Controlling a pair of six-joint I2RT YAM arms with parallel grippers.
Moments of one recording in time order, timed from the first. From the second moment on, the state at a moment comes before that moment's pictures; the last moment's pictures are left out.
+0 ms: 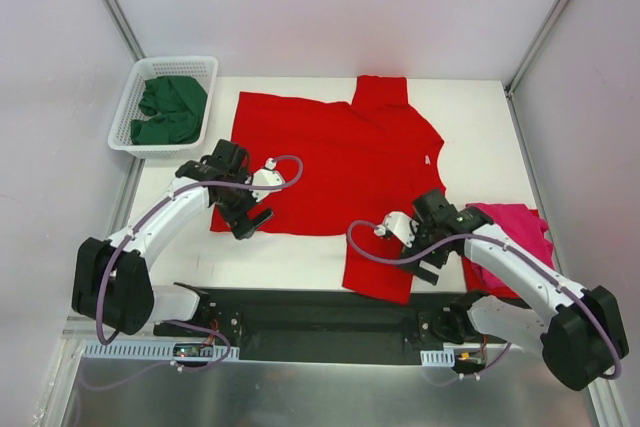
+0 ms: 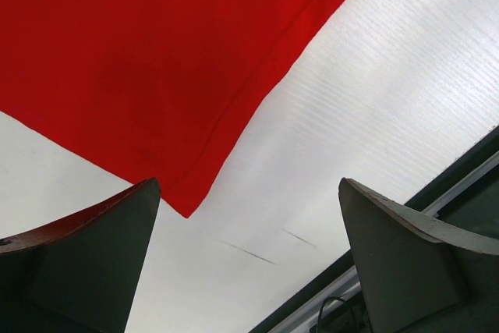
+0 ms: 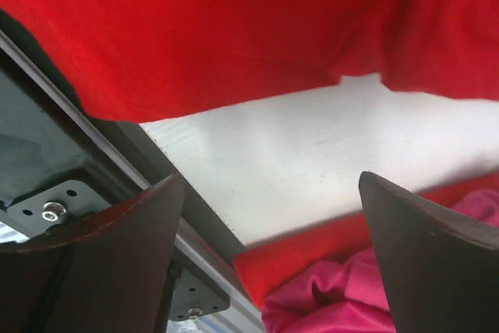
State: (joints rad) left arm -0.34 1.31 0.93 -0.89 0.21 0.63; right arm 0.54 1.05 0.66 -0.95 -0.08 -0.64
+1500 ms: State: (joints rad) left arm -0.34 1.39 0.92 -0.81 0.11 0.61; right arm 1.09 1.32 0.66 -0.88 -0.11 -0.78
